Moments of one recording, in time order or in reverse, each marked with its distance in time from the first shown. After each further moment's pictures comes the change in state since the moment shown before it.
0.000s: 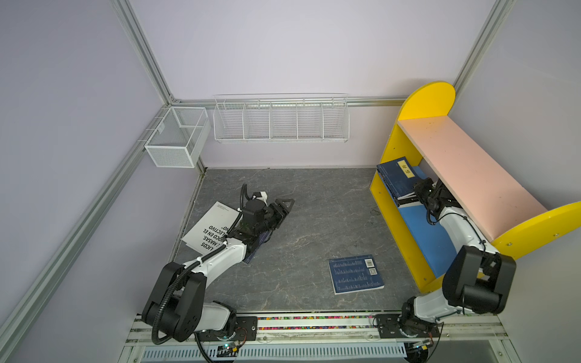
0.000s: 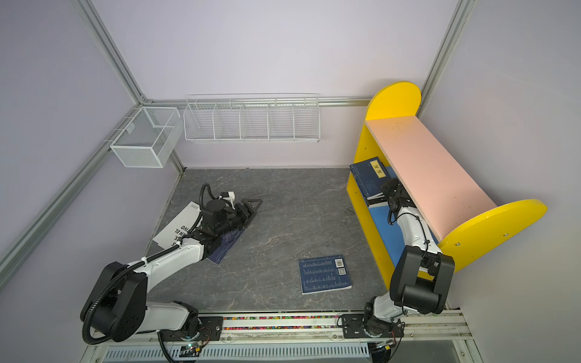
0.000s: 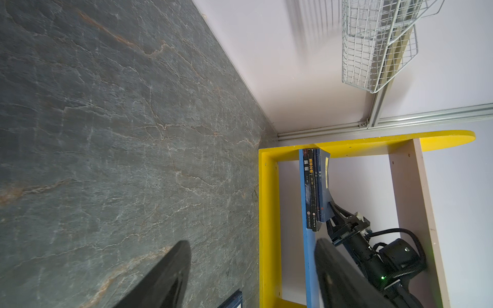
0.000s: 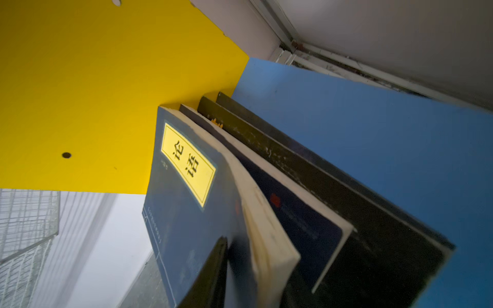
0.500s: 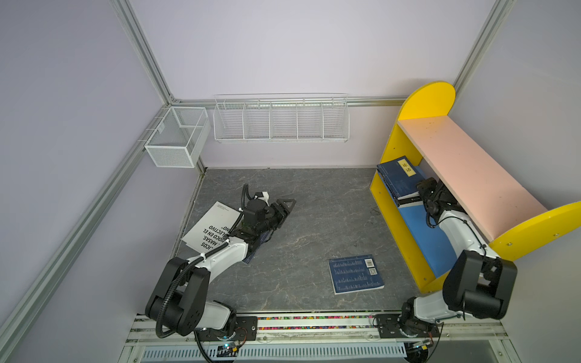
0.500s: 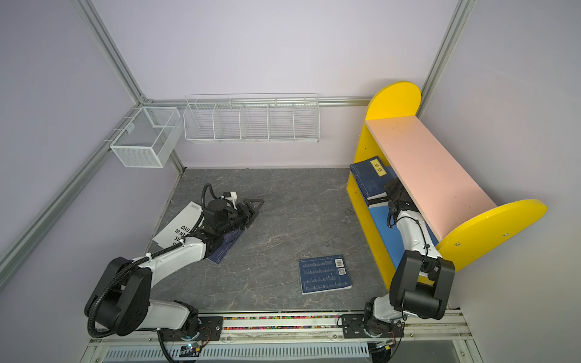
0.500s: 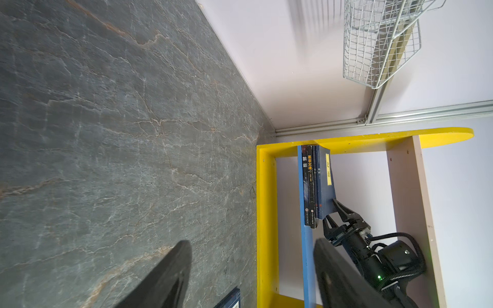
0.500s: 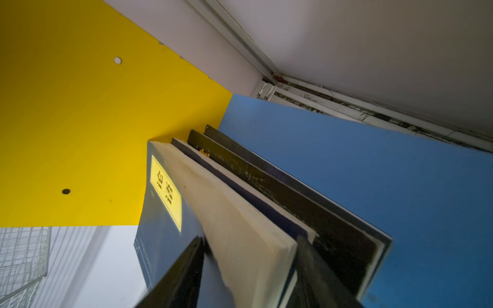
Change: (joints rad) left arm 0.000 0.034 0.000 0.042 0.028 -0.015; right arm 0.007 -0.050 -0.056 0.040 0.144 0.038
